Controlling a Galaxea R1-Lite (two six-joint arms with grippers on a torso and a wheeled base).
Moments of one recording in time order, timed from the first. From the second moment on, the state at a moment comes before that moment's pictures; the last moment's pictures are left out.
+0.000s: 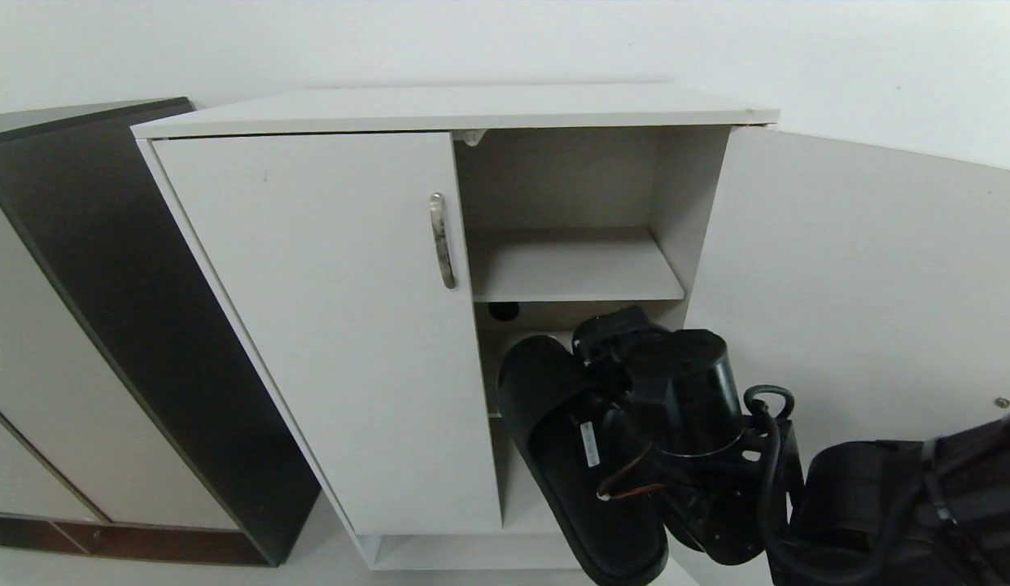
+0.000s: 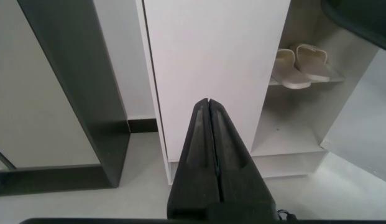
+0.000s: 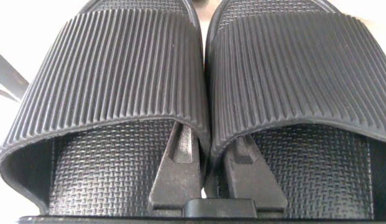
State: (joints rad) left arm 0.00 0.00 0.00 0.00 -0.02 0.02; right arm 0.94 1.86 -0.95 -0.56 -0.60 0.12
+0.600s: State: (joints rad) left arm 0.00 0.00 0.00 0.00 -0.03 0.02; right arm 1.00 1.85 -1.35 -0.15 -0.78 0.32
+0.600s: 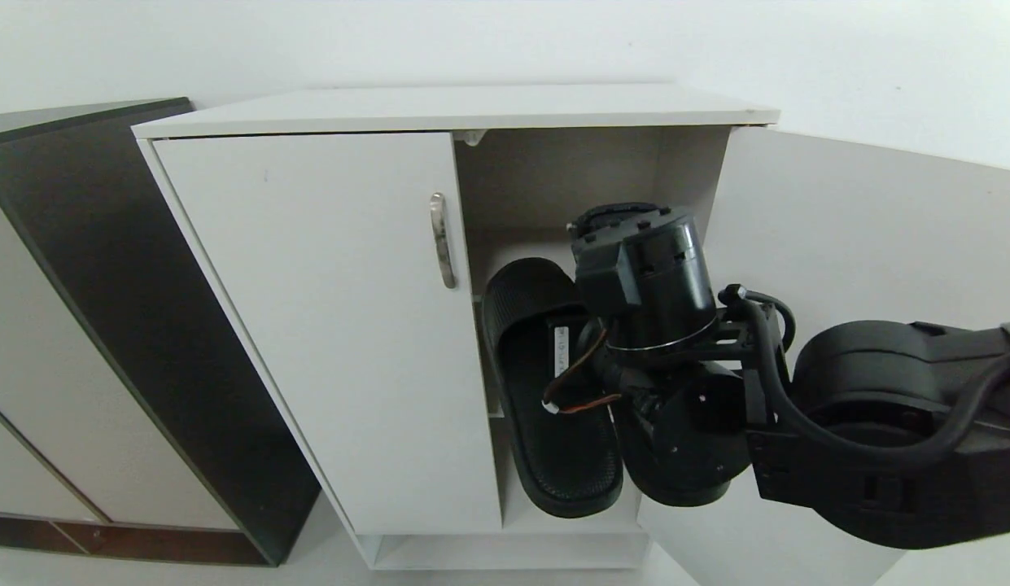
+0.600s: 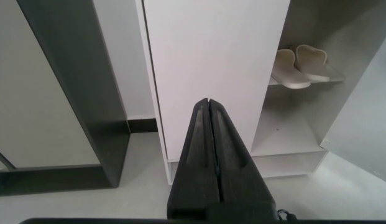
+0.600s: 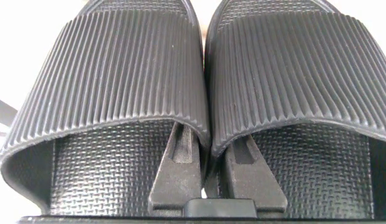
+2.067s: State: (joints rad) left arm 0.00 0.00 0.00 0.00 -0.02 0.02; right arm 0.97 1.89 -1.46 0.09 -0.78 0.42
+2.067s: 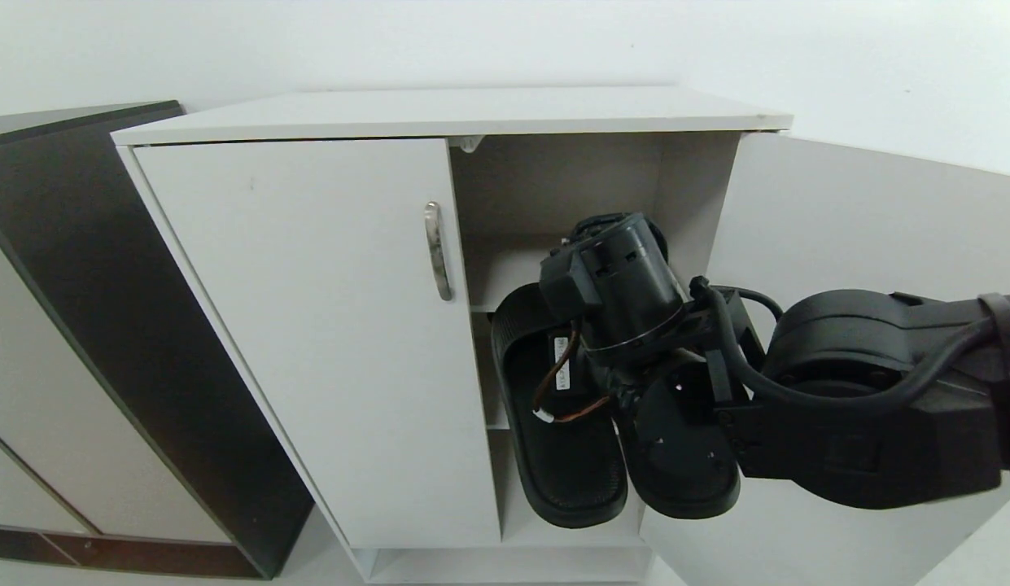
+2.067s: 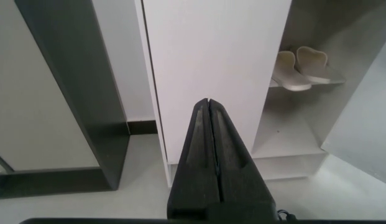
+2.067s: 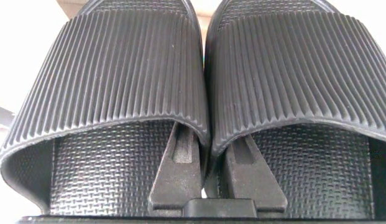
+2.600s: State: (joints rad) left arm 0.00 0.00 0.00 0.00 -0.02 0.02; right arm 0.97 1.90 -1.46 0.09 -0.78 0.42
